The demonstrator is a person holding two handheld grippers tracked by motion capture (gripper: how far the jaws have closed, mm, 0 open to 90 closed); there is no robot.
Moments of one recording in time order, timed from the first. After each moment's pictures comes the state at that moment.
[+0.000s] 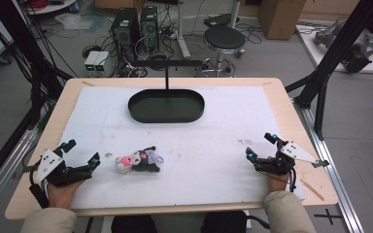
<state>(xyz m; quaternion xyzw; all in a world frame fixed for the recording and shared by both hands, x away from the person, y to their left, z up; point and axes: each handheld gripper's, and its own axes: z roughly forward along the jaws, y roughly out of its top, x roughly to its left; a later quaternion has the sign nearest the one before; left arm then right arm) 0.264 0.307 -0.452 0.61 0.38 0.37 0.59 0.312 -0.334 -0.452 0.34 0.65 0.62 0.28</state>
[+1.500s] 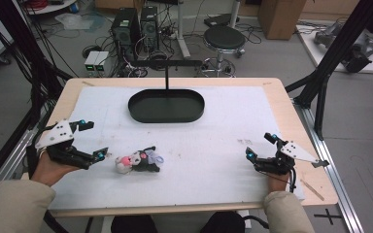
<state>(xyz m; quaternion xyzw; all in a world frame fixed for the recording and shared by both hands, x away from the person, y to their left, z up) 0.306 0.279 -0.356 0.80 0.21 0.22 0.52 0.312 -0.333 -0.452 0.34 0.65 0.62 0.28</state>
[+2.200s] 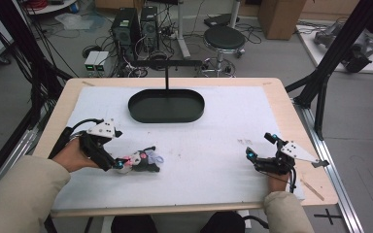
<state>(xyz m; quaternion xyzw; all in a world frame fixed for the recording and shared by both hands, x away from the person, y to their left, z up) 0.337 0.218 -0.363 0.92 0.15 0.10 0.36 0.312 -0.334 -0.452 0.35 0.65 0.62 0.27</state>
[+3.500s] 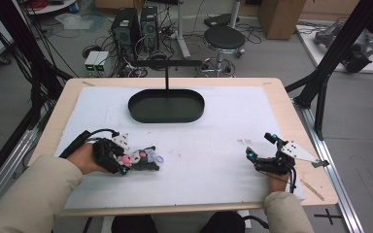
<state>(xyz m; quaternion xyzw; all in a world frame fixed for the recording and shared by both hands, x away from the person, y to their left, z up) 0.342 0.198 -0.400 0.96 0.14 0.03 0.22 0.312 -0.334 -0.452 0.35 0.65 0.62 0.27</state>
